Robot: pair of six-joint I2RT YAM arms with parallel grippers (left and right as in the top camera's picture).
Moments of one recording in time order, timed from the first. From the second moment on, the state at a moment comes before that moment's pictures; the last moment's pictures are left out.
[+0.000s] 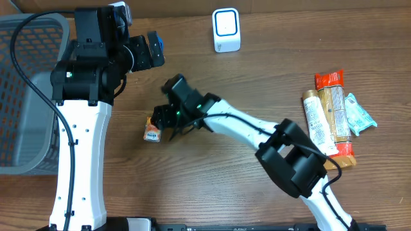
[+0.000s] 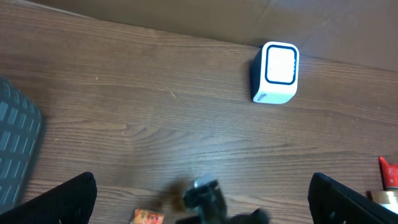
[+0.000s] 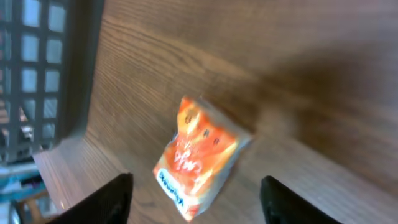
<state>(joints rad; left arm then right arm) -0.04 1.53 1.81 -1.04 0.03 -0.23 0.87 2.29 1.74 -0.36 -0.38 0.72</state>
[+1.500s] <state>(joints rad) -0.04 1.53 1.81 -1.04 0.03 -0.23 0.80 2.36 1.75 -0.45 -0.50 0.69</state>
